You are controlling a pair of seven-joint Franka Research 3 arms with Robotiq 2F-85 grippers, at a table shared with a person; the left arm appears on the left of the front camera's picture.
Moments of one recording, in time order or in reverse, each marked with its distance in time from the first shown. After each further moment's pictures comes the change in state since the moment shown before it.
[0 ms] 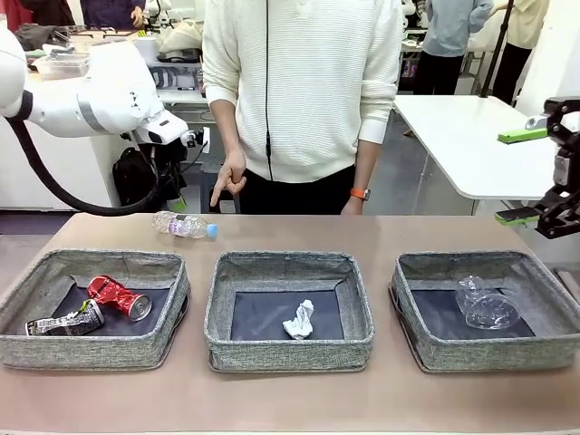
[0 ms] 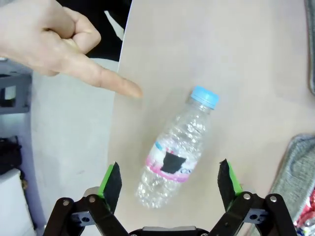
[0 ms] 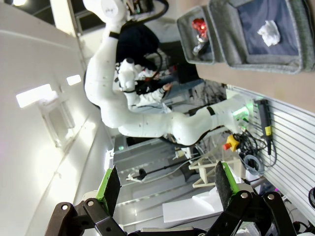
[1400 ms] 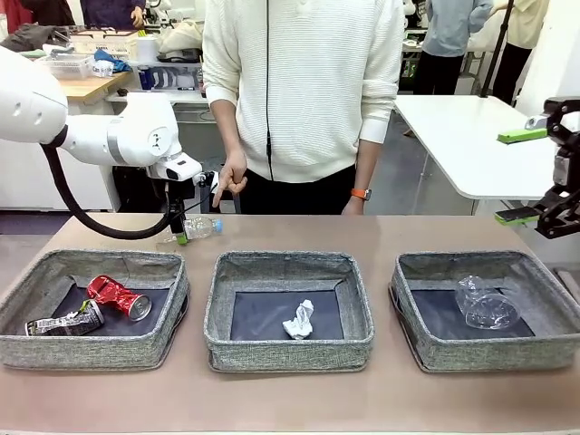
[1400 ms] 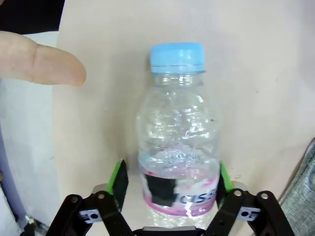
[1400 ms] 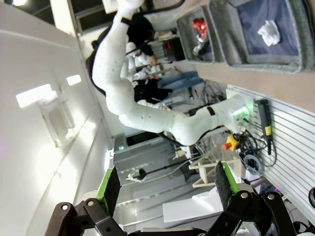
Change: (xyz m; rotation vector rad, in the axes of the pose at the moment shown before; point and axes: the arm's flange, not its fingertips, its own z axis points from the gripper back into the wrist) left arm -0.011 0.001 -0.085 -0.151 0.155 0.031; right arm 0.000 0.000 0.000 0.000 0.001 0.000
